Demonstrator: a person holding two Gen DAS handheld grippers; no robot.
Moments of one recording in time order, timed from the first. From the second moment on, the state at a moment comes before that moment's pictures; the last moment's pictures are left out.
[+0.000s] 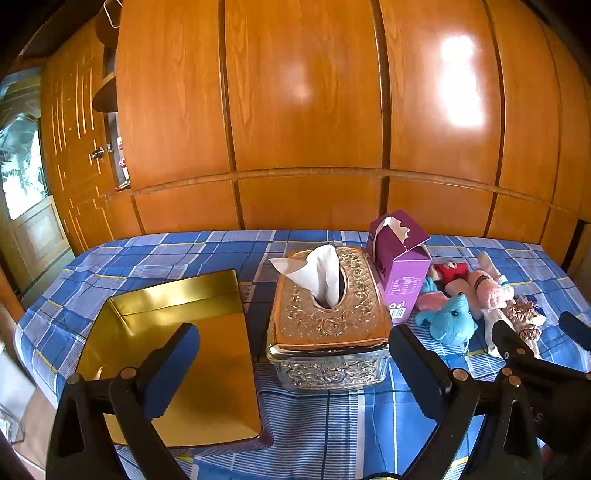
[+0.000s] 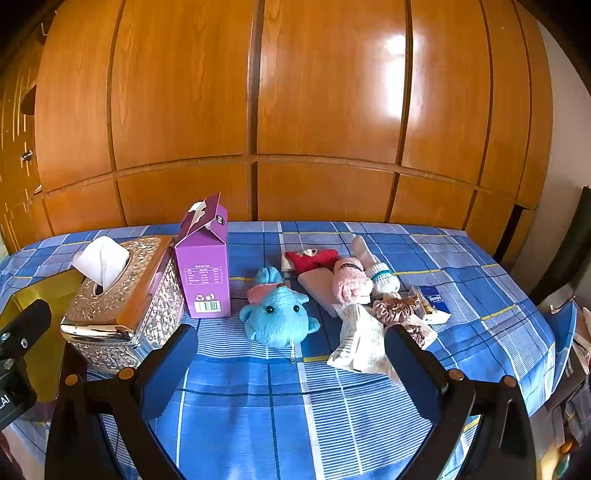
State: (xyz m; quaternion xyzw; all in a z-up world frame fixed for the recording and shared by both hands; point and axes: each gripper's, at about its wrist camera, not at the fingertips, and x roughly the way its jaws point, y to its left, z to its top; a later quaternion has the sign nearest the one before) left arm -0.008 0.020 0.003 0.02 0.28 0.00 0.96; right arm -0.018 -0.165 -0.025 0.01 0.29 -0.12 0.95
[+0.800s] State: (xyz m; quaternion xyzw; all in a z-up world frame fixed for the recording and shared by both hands) left arm -0.009 0.018 0.003 0.03 0.28 0.00 0.96; right arm -0.018 -0.167 -0.024 0.01 0.29 -0.12 0.95
